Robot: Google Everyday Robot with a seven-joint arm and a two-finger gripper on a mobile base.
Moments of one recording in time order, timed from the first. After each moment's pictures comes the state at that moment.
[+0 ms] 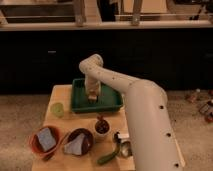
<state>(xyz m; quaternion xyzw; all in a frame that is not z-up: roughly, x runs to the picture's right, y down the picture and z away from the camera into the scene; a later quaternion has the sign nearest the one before) -0.074 0.020 0.929 -0.21 -0.22 -0.62 0.73</state>
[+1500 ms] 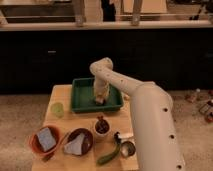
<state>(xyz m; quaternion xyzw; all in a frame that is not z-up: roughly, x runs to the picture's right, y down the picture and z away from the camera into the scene) -0.026 0.043 0.948 -0.27 -0.21 -0.51 0.79</state>
